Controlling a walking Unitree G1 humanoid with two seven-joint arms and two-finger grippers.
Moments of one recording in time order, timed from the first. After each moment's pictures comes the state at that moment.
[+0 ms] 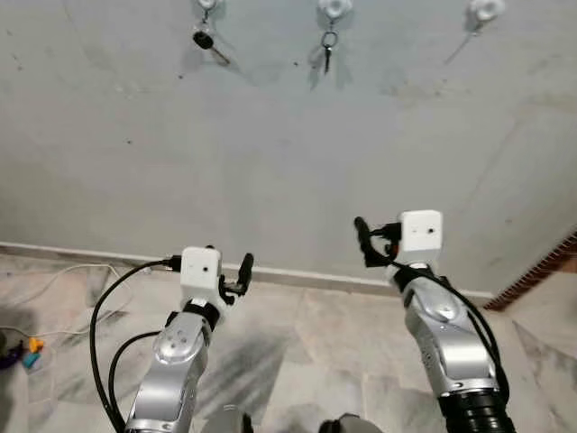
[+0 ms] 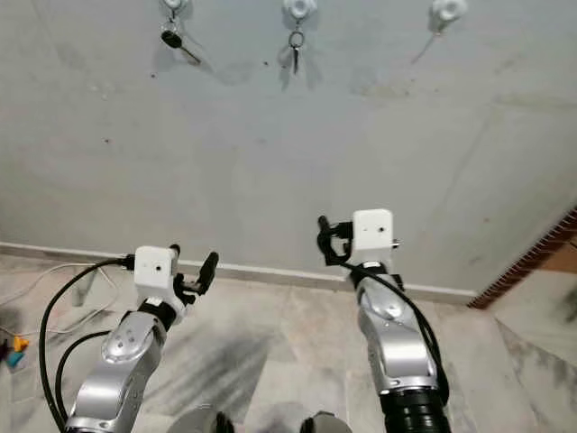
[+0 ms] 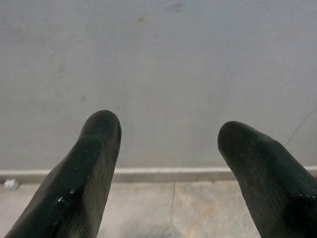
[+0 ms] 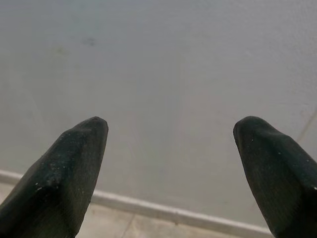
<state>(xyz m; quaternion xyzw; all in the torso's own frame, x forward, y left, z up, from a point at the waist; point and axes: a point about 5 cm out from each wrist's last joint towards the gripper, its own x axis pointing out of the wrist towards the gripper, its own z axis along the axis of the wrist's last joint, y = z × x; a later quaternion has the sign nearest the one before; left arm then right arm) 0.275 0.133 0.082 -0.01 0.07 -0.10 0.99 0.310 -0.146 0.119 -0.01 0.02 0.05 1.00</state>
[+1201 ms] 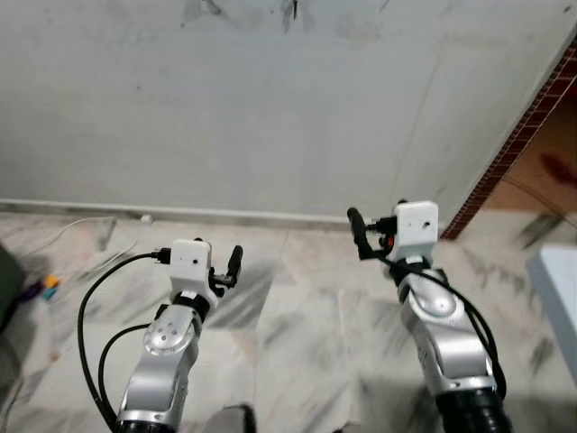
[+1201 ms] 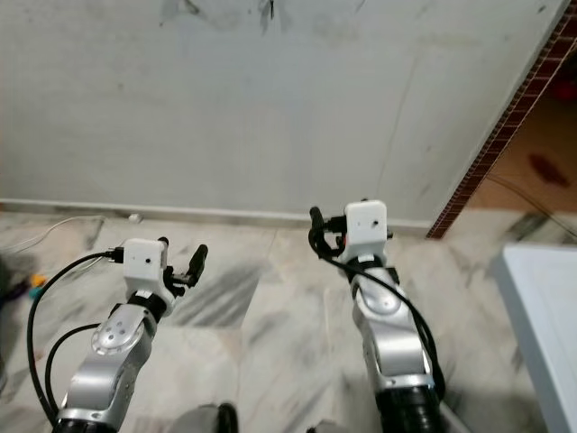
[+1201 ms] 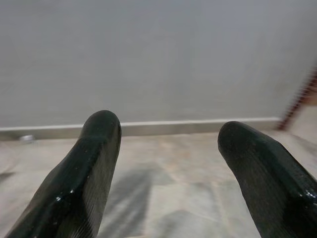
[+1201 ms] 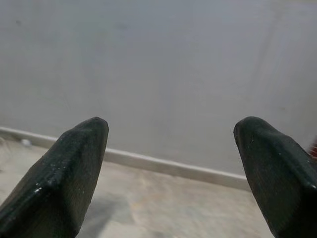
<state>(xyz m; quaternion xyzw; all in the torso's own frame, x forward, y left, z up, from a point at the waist) 0.281 0.130 0.086 -0.02 0.06 -0.10 0.99 0.308 -0.145 0.131 -0.04 -0.01 0.06 1.00</state>
